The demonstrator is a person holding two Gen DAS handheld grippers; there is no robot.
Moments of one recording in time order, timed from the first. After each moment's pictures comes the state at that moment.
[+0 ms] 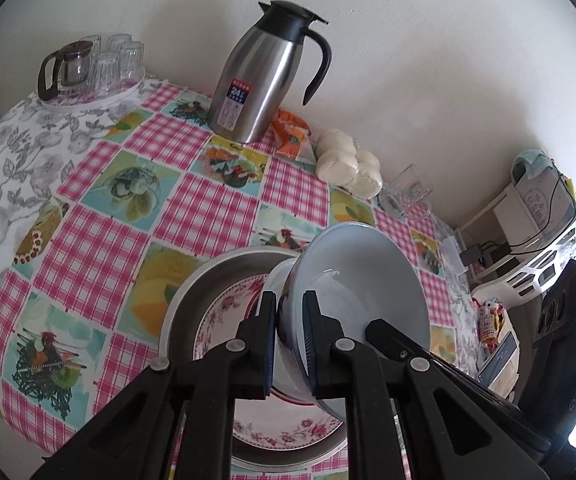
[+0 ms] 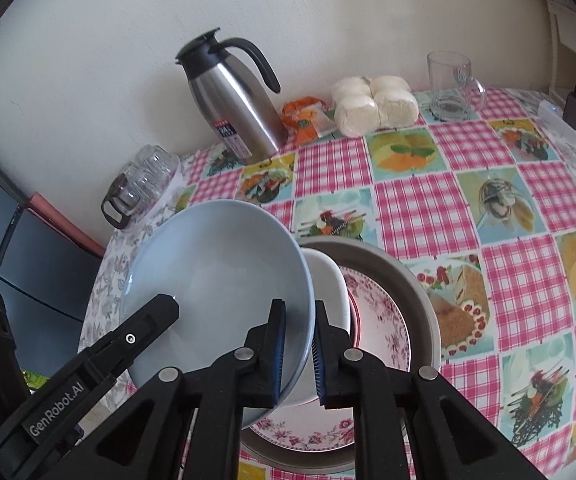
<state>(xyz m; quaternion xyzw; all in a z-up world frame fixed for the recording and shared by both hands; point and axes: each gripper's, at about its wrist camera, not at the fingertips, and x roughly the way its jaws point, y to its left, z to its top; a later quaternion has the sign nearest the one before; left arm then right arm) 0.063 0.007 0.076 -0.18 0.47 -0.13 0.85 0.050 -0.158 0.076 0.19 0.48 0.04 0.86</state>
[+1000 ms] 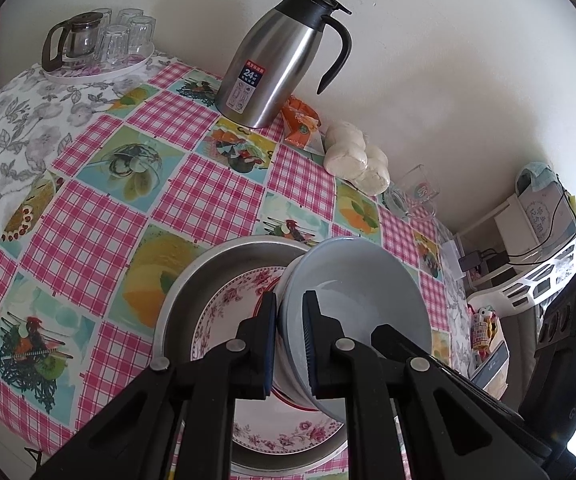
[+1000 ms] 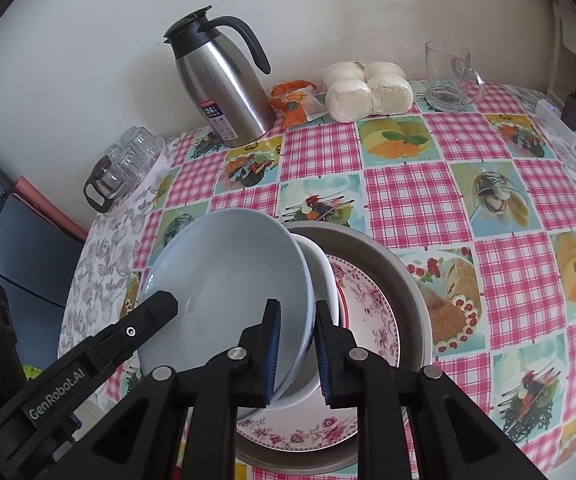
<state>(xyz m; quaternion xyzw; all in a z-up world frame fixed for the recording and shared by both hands) 0.072 0.017 0.060 -0.21 0.49 -0.13 0.84 0.057 -0.157 0.069 0.17 0.50 0.03 0.85</state>
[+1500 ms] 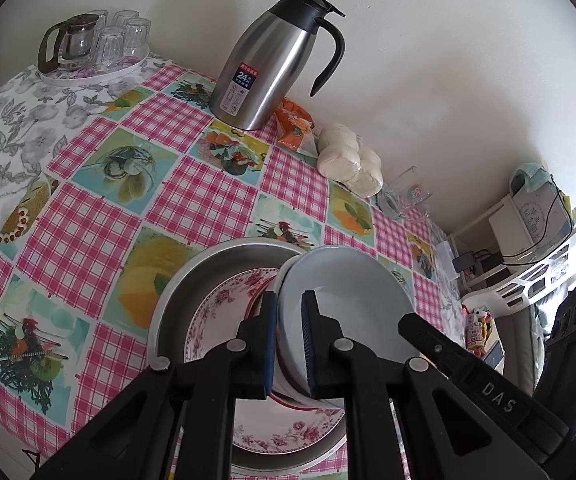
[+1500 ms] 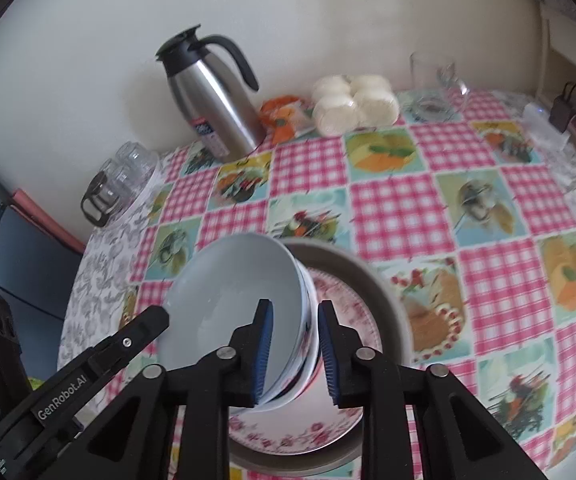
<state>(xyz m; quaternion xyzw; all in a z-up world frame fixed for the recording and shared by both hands) 0.071 0.015 0.064 -0.22 0.48 -0.14 0.84 0.051 -0.175 0.086 0.17 0.47 0.01 0.87</state>
